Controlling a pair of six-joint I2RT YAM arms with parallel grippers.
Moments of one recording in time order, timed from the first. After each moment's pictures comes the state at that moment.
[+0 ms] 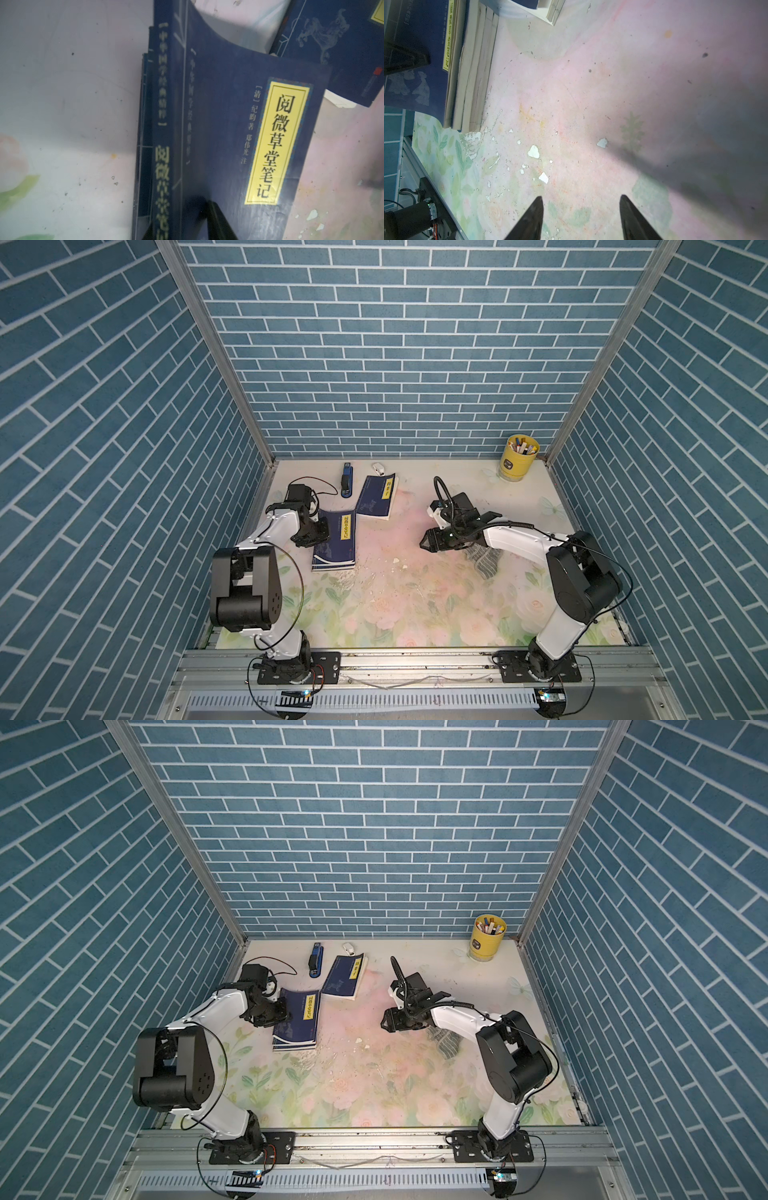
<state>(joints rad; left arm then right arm) 0.03 1.63 1.07 -0.71 0.18 -0.22 0.62 1.73 1.08 -0.37 -0.38 0.32</state>
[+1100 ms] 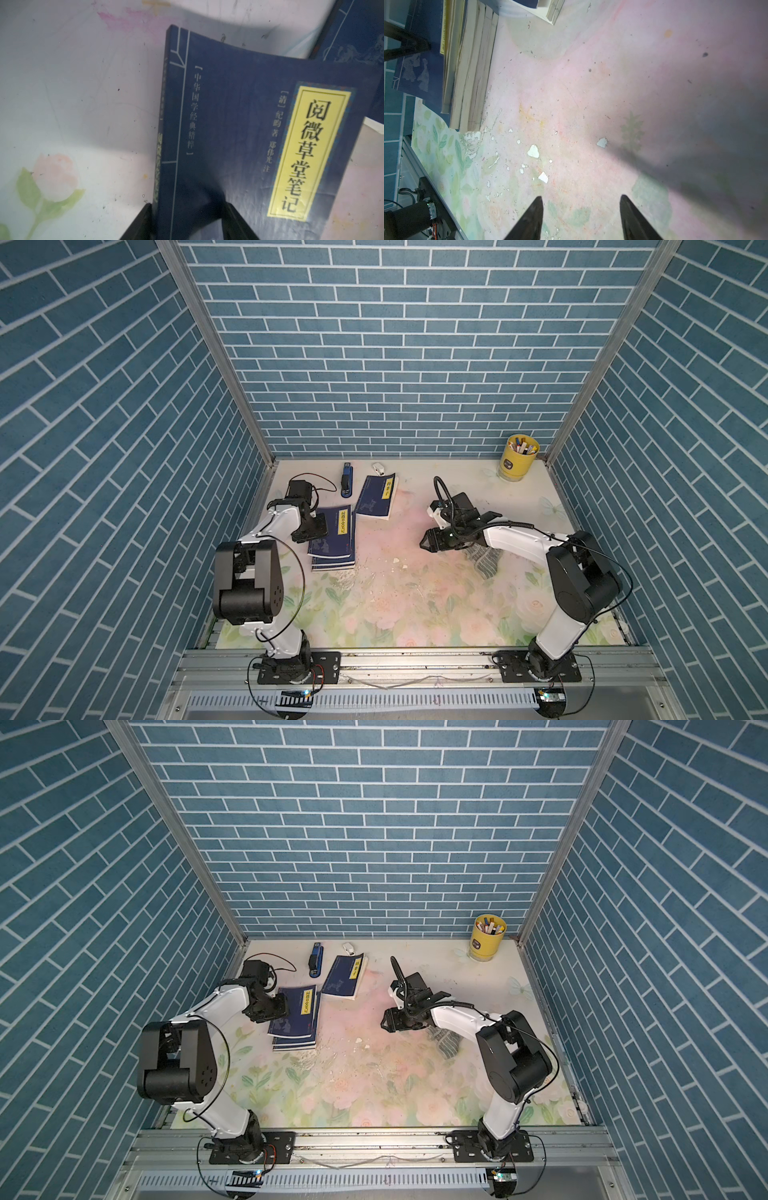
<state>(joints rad) 0.03 1.67 1.11 -0.68 0.06 -0.20 0.62 1.73 1.08 -0.38 -0.38 0.31</state>
